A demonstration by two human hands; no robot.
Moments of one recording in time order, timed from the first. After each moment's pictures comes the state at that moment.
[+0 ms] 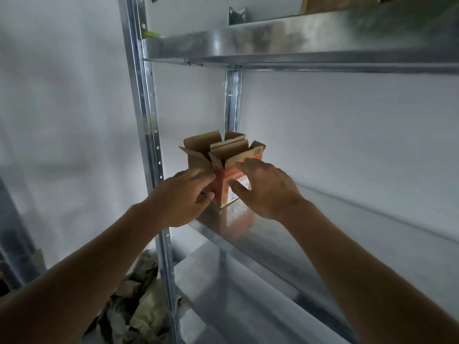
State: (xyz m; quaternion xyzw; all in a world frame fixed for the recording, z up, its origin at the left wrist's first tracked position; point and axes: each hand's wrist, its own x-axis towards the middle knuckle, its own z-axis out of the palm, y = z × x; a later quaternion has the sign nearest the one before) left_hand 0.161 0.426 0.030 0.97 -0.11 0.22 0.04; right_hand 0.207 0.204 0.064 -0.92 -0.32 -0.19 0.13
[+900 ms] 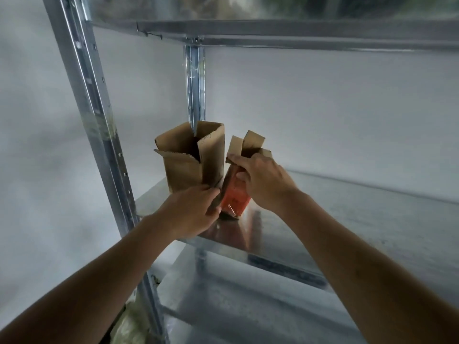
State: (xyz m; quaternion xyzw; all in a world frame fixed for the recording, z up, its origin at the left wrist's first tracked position) left_hand 0.267 0.465 -0.016 0.95 -0.27 0.15 0.06; right_hand 0.256 0.266 0.046 -0.96 -0.14 -0.18 0.16
